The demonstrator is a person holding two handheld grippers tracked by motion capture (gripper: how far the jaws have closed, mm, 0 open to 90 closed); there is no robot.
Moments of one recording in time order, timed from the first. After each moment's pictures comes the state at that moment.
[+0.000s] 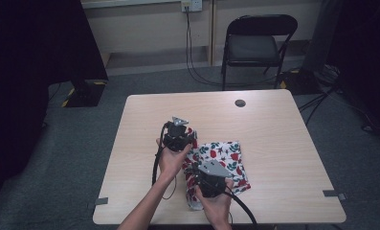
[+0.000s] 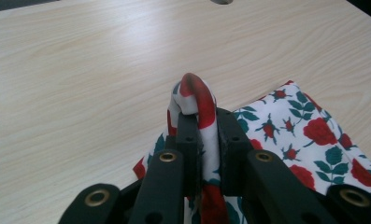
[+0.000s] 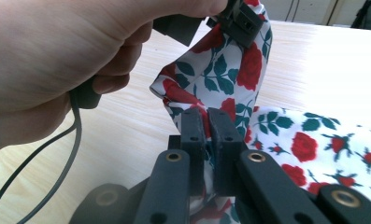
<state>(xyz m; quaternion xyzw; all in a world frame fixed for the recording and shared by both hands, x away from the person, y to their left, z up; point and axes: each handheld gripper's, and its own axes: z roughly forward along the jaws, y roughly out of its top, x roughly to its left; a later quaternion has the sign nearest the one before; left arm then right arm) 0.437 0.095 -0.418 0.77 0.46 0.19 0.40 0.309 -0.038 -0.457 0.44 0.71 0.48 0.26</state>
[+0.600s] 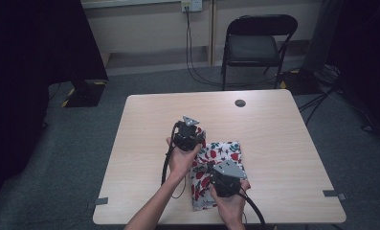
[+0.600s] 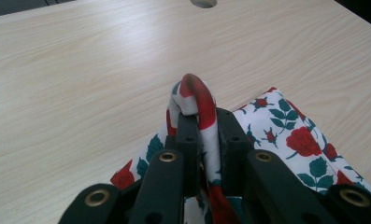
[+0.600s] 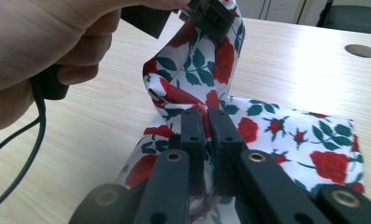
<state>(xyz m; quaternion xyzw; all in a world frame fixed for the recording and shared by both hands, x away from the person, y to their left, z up) 0.440 0.065 -0.419 0.78 0.45 0.19 0.40 0.310 -0.075 -0.461 0.45 0.71 0.46 0.29</state>
